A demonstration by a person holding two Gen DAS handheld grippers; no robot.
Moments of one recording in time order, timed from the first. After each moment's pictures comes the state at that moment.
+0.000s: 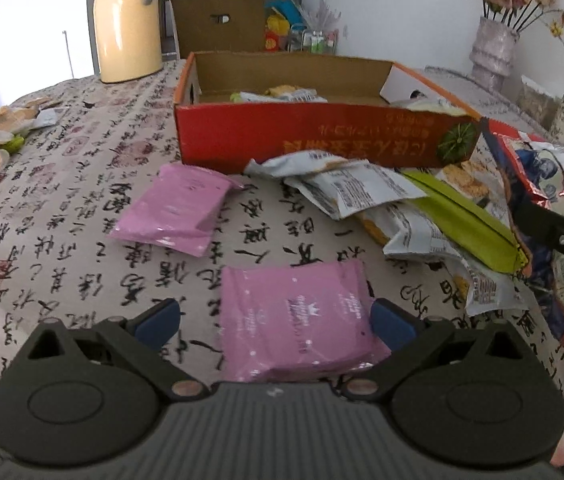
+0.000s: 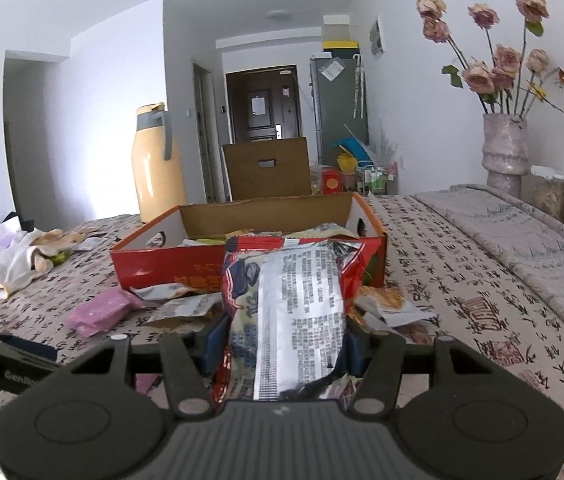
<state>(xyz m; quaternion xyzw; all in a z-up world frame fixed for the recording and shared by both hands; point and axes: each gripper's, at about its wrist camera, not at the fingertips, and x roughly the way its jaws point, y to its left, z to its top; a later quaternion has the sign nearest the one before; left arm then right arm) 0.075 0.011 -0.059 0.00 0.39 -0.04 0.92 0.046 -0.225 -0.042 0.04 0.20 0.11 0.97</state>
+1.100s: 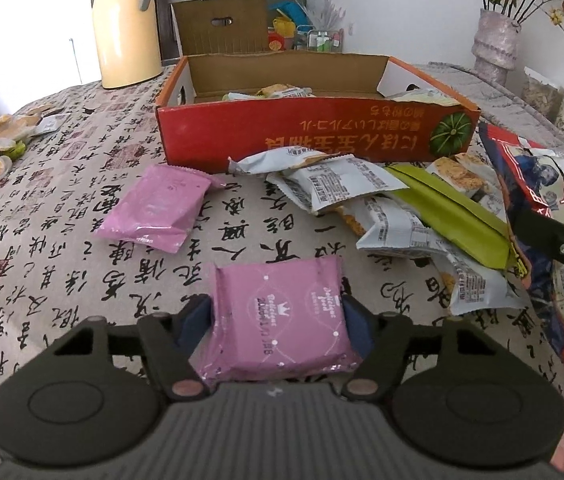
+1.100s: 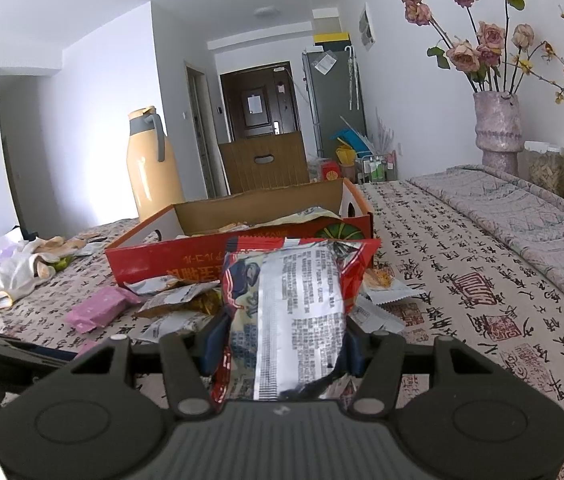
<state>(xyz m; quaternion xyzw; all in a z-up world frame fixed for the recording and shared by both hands) 0.069 -0.012 -0.061 0.01 0.39 -0.02 0.92 0.043 -0.242 -0.055 0.07 0.21 0.12 0.97</state>
